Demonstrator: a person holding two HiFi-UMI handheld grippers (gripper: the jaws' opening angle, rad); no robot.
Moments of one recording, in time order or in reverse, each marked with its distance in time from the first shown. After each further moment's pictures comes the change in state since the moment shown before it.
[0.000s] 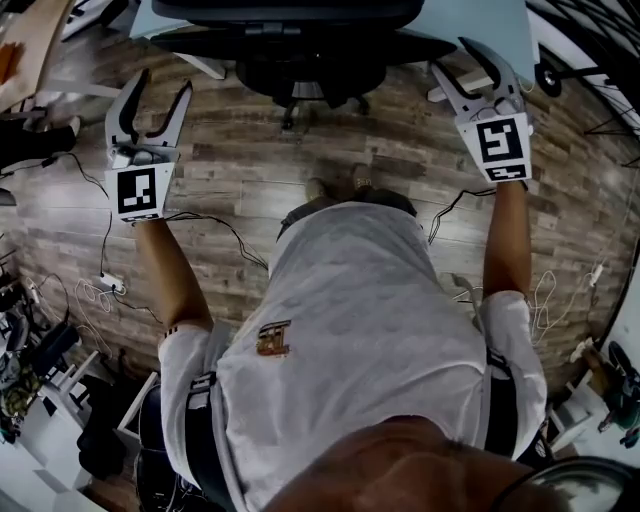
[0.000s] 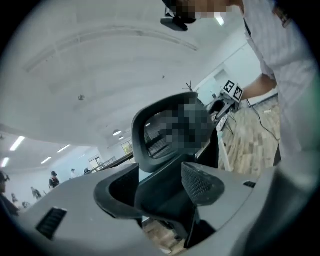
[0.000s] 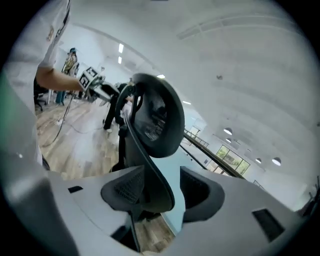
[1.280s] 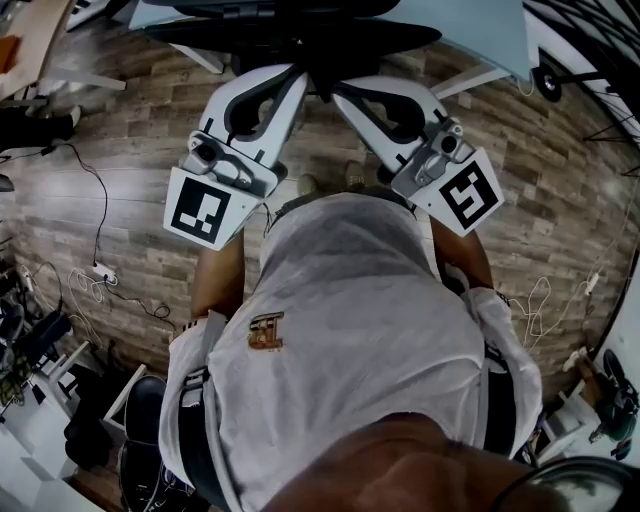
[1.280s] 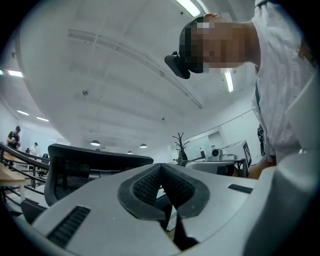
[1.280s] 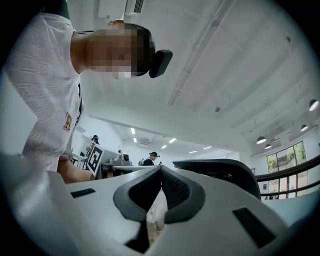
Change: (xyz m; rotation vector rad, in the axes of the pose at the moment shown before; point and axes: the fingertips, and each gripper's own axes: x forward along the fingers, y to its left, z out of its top) left arm 0.012 -0.168 0.176 -0.413 -0.431 -0.241; right arm -0.096 0.098 0.153 0.397 -0.819 0.376
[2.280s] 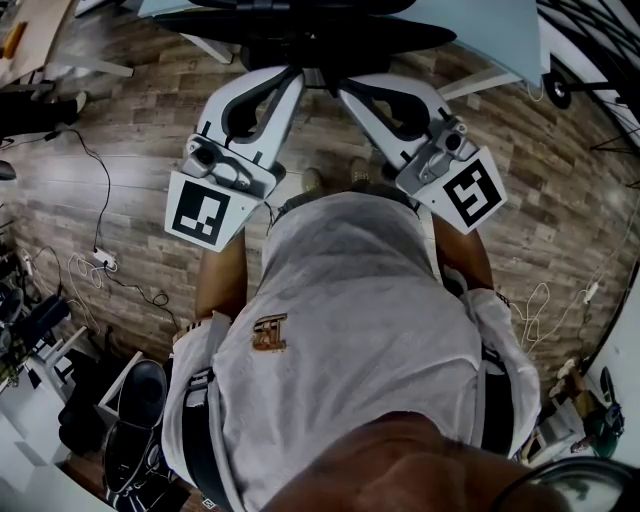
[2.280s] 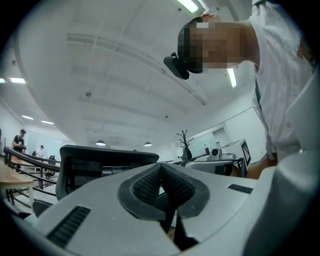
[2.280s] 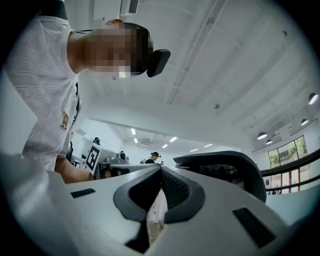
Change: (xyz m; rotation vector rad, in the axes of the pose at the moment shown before) left arm -0.012 0.009 -0.005 0.018 0.028 0.055; right arm 0.004 -0.004 -0.010 0.040 0.009 0.015
